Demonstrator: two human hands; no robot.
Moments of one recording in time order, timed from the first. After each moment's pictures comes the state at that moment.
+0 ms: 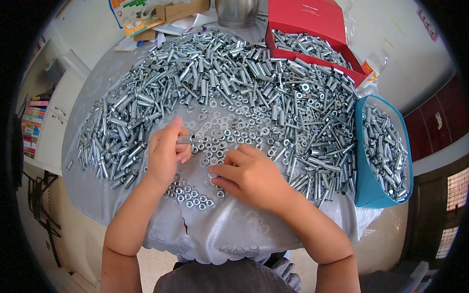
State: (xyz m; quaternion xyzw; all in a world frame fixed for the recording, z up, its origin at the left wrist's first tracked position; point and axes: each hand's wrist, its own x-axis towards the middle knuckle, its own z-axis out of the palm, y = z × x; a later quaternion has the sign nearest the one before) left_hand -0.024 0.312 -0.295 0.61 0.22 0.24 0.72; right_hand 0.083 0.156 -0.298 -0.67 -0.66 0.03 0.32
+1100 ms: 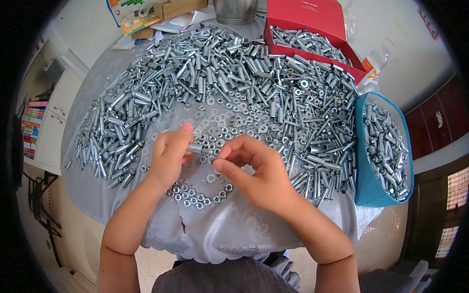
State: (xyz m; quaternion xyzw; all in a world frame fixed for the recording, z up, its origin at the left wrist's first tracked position) left_hand -0.025 0.309 -0.305 0.69 0.19 0.21 0.66; right_hand 0.077 0.149 -0.282 -0.60 -0.39 0.33 0.61
